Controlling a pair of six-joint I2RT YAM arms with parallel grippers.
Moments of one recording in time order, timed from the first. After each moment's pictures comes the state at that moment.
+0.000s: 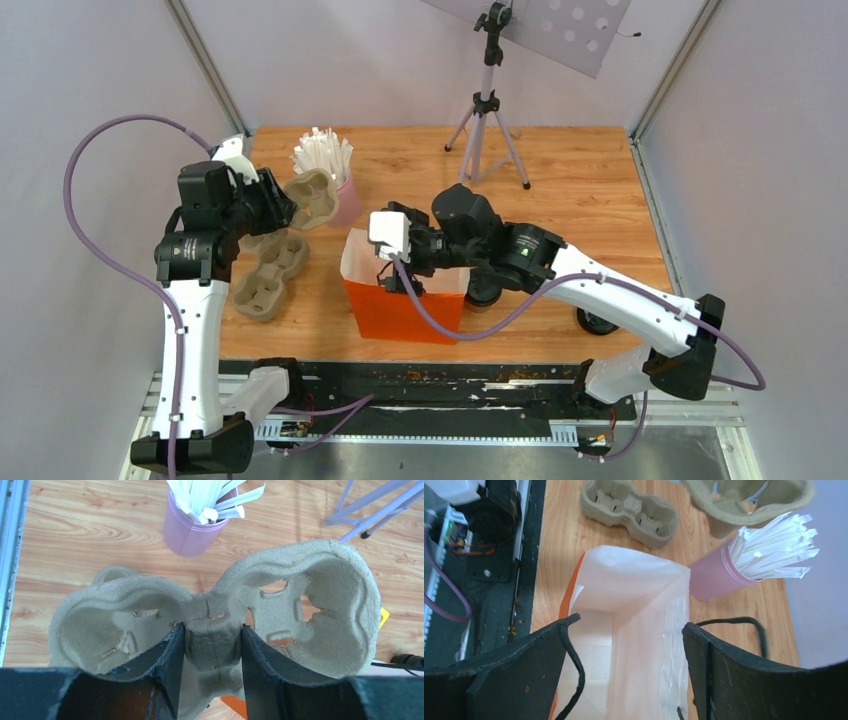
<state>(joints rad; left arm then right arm) 0.04 0.98 1.35 -0.91 0.19 -0.25 1.10 1.43 1.49 -0.49 -0.27 -0.53</state>
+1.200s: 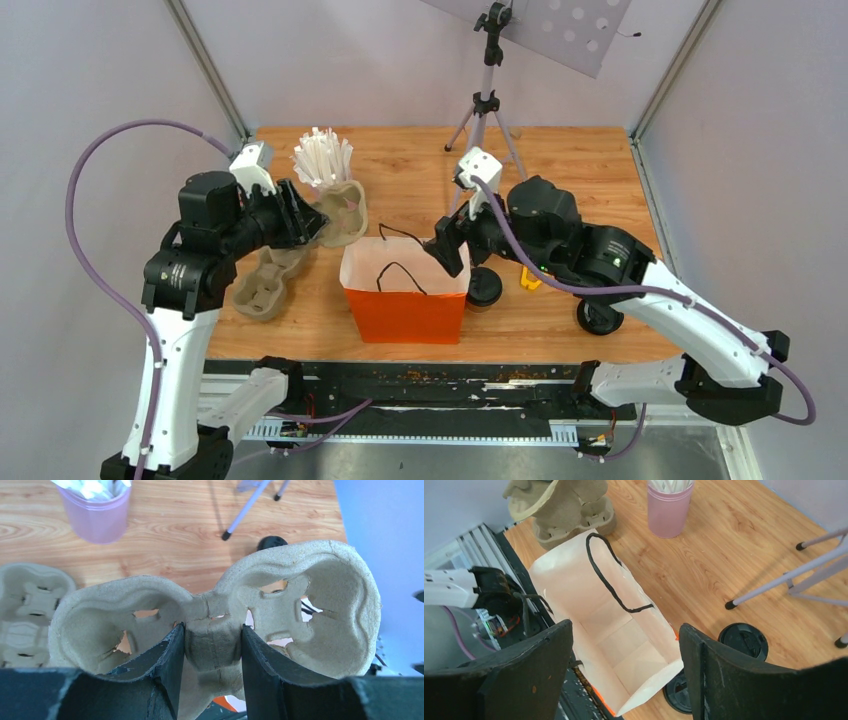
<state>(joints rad) -0.18 0.93 1.45 -1.00 0.26 -0.37 1.07 1.17 1.57 -0.72 0.15 0.15</state>
